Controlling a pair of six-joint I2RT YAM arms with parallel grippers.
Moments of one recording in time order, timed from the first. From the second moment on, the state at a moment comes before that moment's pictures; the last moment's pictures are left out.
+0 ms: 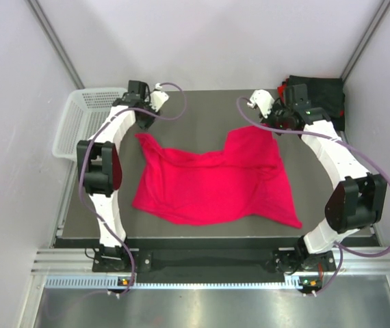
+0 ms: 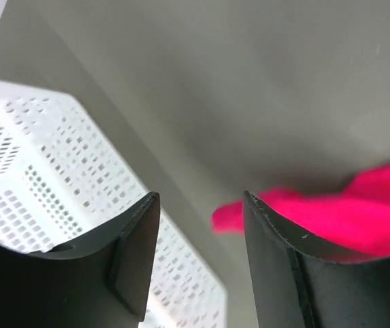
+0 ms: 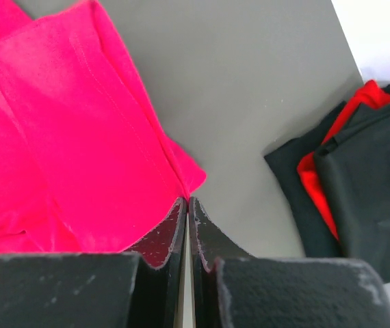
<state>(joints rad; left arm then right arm) -0.13 2.07 1.78 -0.60 -0.04 0.65 0.21 1.59 1.44 -0.64 -0.23 -0.79</state>
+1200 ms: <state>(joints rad) 0.08 2.15 1.99 -0.97 0.38 0.36 0.21 1.59 1.46 -0.67 -0.20 -0.75</state>
